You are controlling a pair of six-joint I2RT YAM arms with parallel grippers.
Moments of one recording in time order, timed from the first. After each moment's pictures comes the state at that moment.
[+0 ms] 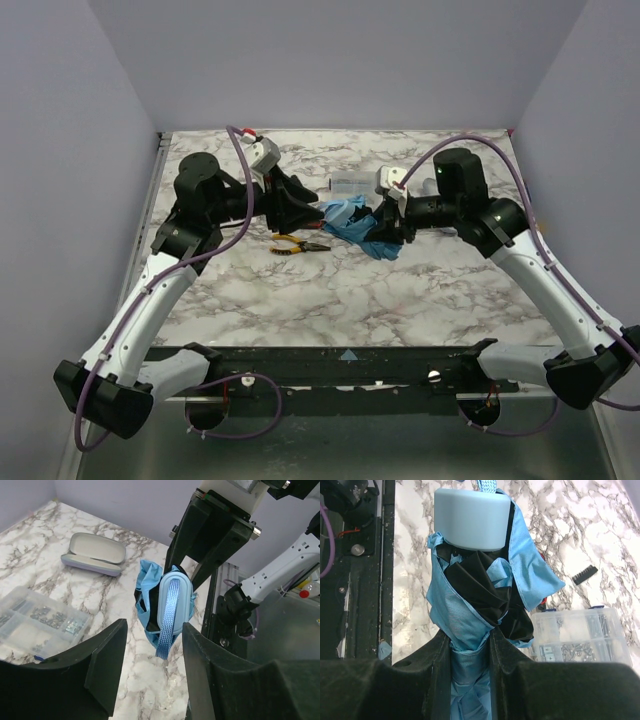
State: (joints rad) left arm -0.40 1.08 1.15 -0.09 0.91 -0.24; right arm 0.55 1.21 1.33 -0.67 -0.77 -0.57
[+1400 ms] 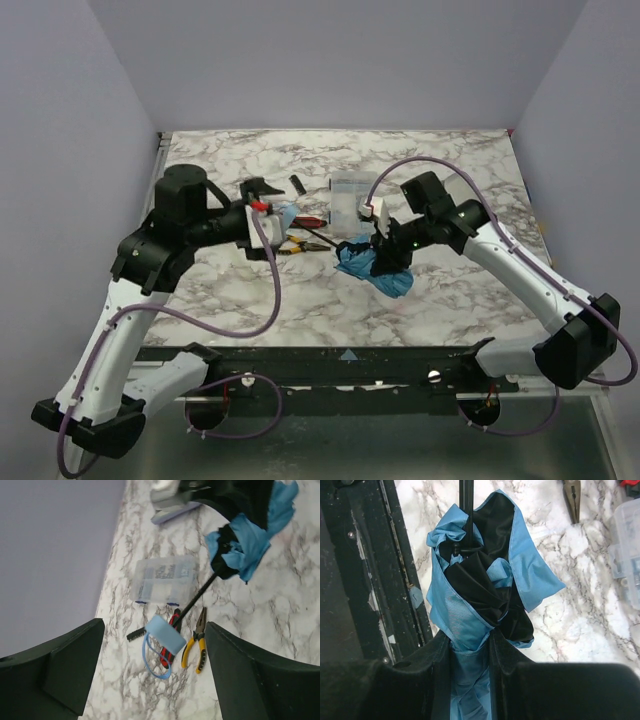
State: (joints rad) left arm -0.32 0.98 1.38 -0.74 0.75 0.81; right arm 0.57 1.32 1.21 -0.87 -0.61 -0.50
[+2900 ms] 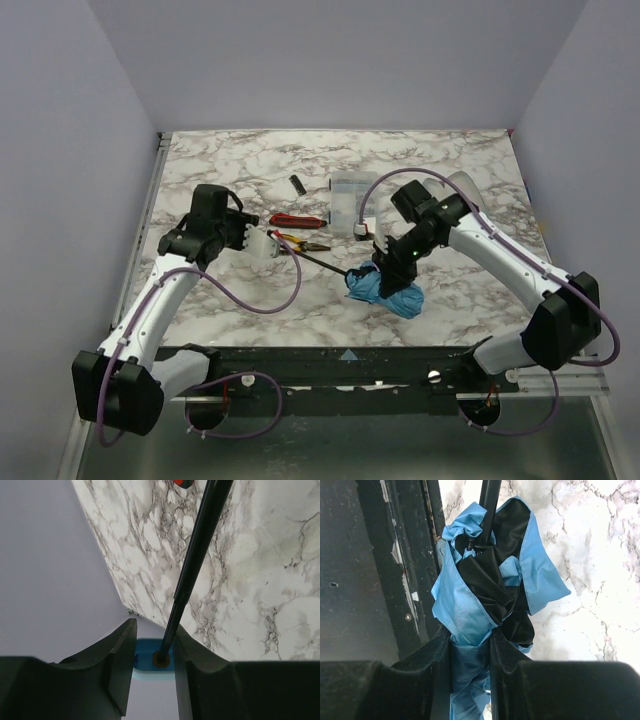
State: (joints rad) left arm -0.25 1.10 0.94 -0.61 0.08 1.59; right arm 0.57 1.45 1.22 -1.14 -0.67 -0.68
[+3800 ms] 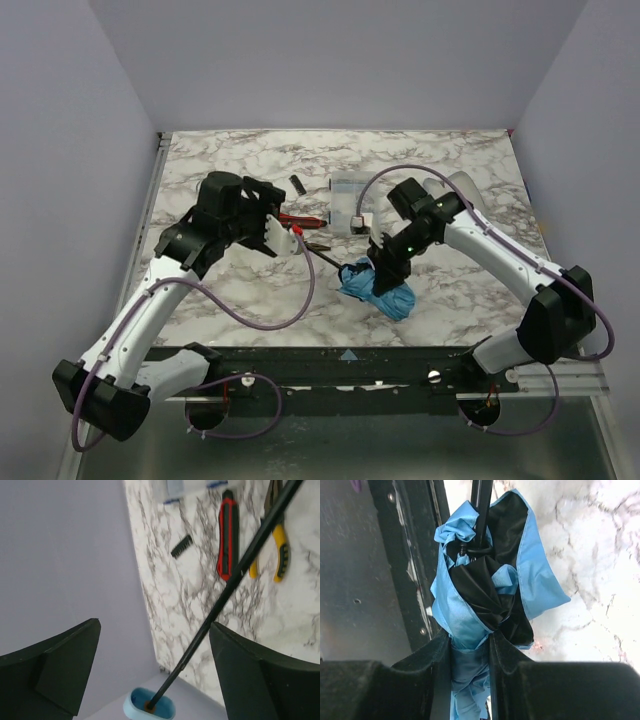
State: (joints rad) left arm -0.40 1.07 1.08 -0.64 0.23 1.50; right arm 0.57 1.47 1.21 -1.10 -0.72 -0.60
